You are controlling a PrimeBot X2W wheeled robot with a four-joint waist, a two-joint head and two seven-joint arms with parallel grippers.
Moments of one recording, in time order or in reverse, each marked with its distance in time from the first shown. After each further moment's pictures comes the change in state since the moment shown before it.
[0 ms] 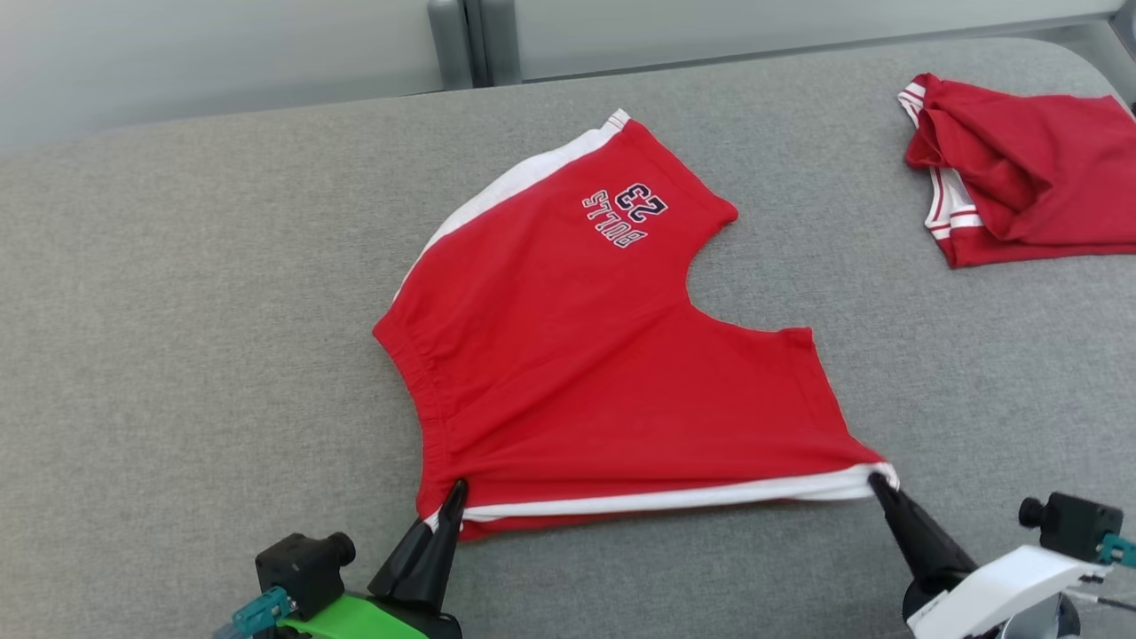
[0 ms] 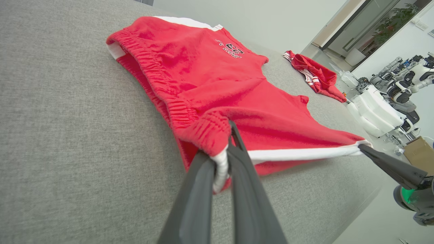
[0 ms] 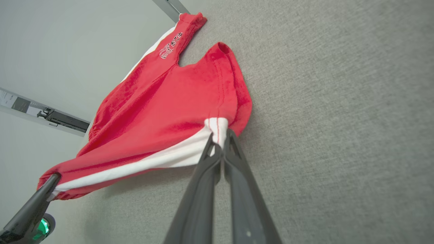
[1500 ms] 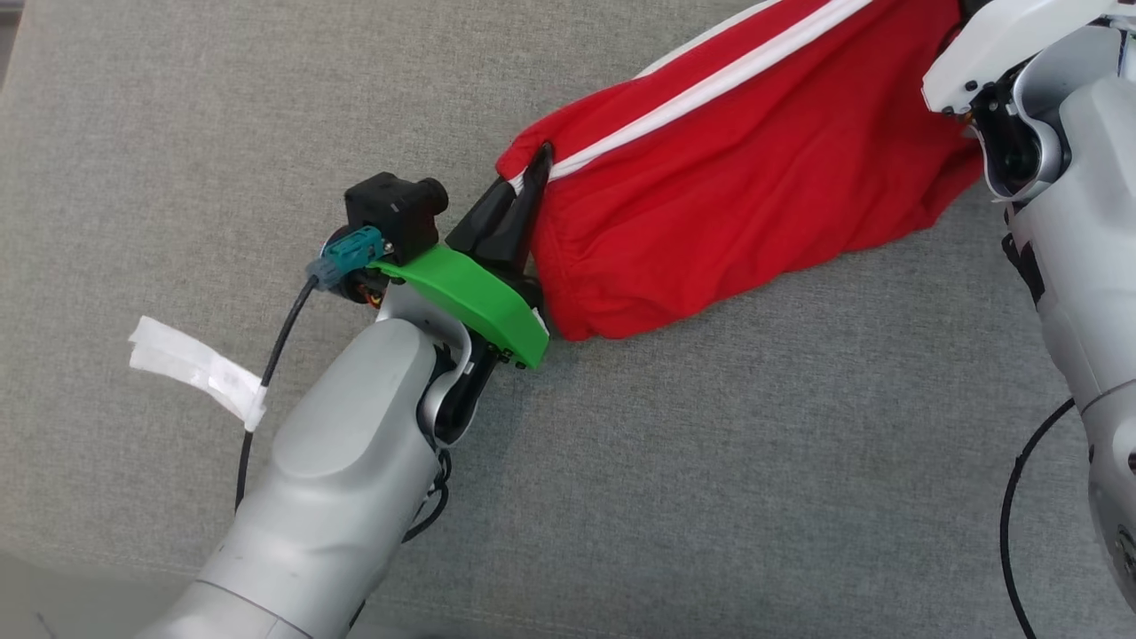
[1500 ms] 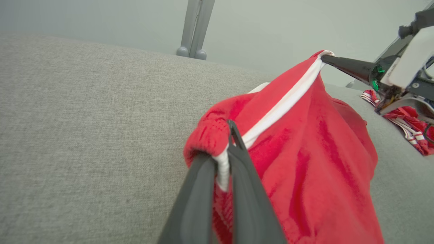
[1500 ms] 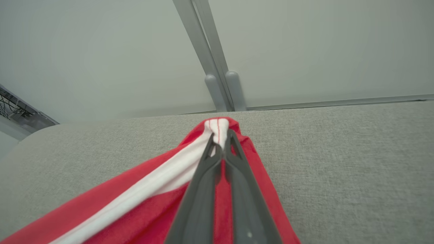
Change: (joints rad) left arm -0.722 -0.281 -0.010 0.520 0.097 -0.138 0.001; right arm -1.192 0.170 -0.148 0.848 -0.515 0.000 0.088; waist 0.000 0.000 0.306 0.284
